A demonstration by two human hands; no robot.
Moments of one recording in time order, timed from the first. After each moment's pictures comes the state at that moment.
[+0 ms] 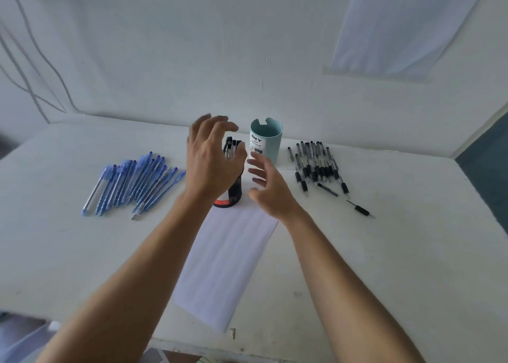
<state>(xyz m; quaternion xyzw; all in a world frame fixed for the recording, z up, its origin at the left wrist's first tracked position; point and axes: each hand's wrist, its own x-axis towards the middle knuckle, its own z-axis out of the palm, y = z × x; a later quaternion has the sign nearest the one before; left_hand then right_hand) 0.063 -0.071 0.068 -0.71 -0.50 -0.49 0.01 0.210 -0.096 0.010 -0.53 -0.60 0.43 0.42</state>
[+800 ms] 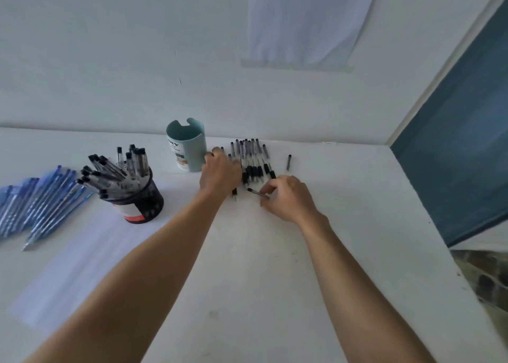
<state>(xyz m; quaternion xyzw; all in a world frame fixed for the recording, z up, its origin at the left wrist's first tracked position) 0.248 -0.025 0.013 -0.66 -0.67 -0.22 -0.26 0.395 -0.114 0.011 -0.72 -0.65 0.19 0.15</state>
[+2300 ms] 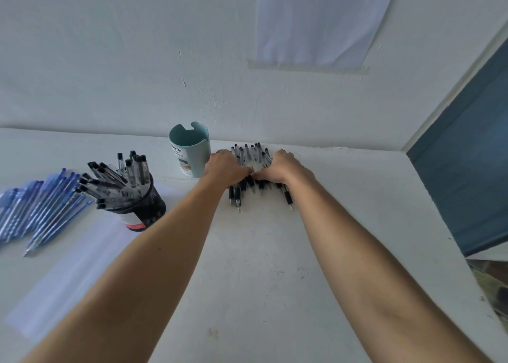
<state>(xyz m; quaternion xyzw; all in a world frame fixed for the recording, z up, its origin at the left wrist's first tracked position) 0.248 0.017 0.018 -0.71 -0.67 -0.07 -0.22 0.391 -0.018 0.035 -0.78 -0.55 0.28 0.07</state>
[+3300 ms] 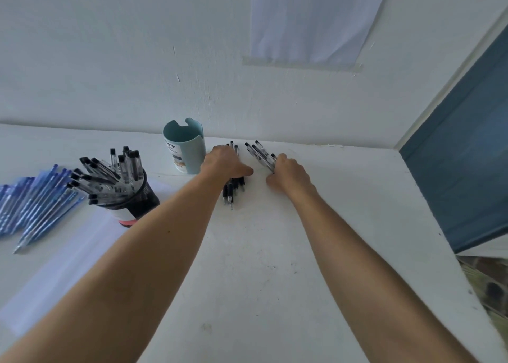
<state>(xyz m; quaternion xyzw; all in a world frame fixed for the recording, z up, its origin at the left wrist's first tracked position) 0.259 0.010 0.033 -0.70 -0.68 -0.02 -0.23 0.398 -0.048 0.028 -0.79 -0.56 0.22 0.09</state>
